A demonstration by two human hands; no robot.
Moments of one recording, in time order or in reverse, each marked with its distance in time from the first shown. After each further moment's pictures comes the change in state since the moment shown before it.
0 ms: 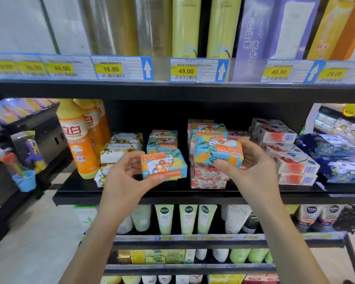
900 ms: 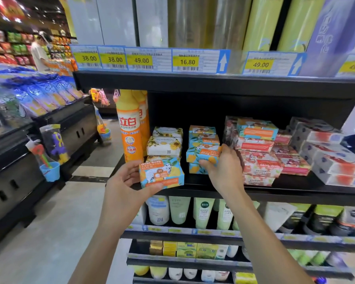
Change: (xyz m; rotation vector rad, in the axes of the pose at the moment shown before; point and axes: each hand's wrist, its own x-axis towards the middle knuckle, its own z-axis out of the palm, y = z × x) left_hand -0.016 -0.056 -0.103 -0.056 0.082 -0.060; right_hand 0.000 0.022 0.166 -0.592 -0.121 -0.018
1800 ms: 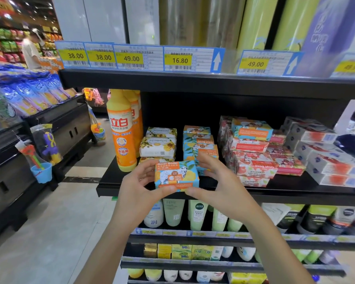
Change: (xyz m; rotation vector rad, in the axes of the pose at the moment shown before) left_hand 0.008 0.003 0.034 -0.054 -0.169 0.042; right_hand -0.048 0.002 -0.046 0.291 -0.406 -0.249
